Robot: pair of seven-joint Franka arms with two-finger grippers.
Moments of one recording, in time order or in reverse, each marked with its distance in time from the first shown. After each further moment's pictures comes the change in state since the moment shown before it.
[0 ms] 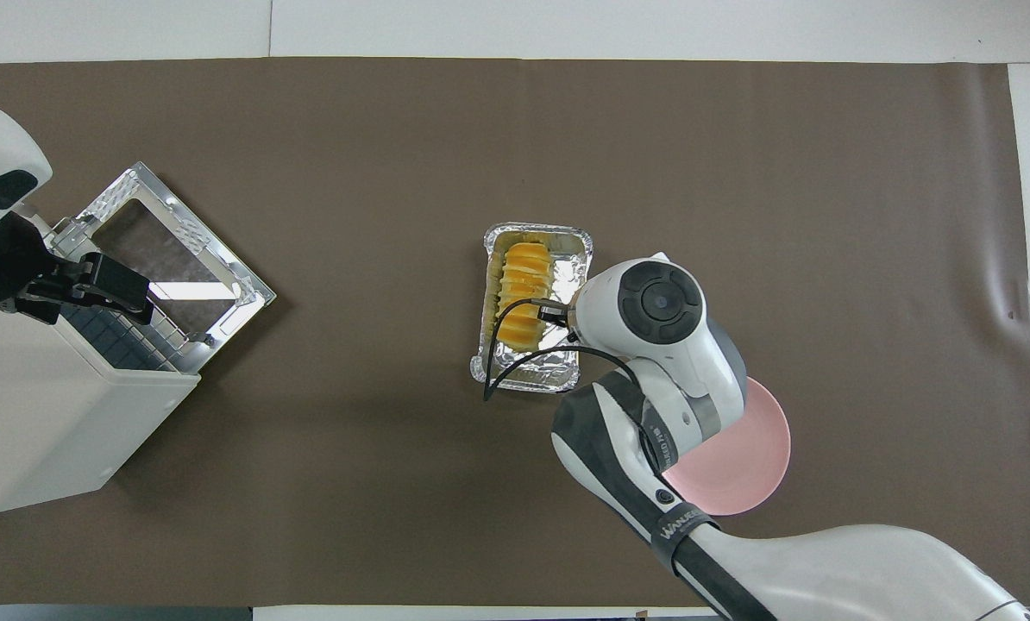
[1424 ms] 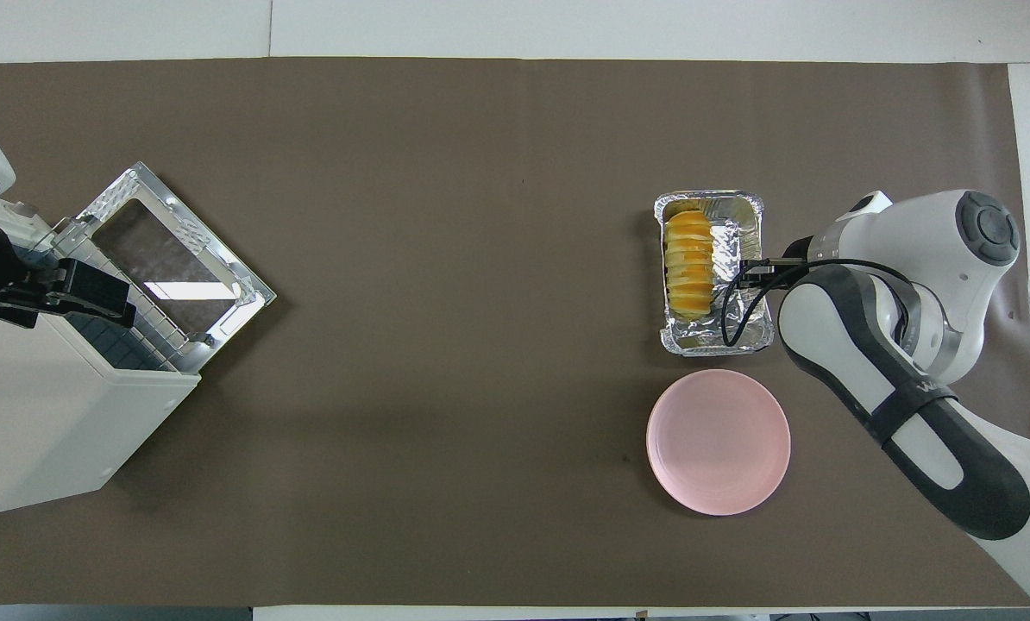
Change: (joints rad) left arm 0.000 -0.045 0.001 0.000 0.000 0.000 -0.001; right arm -0.224 -0.004 0.000 -0.069 0.042 0.036 -0.480
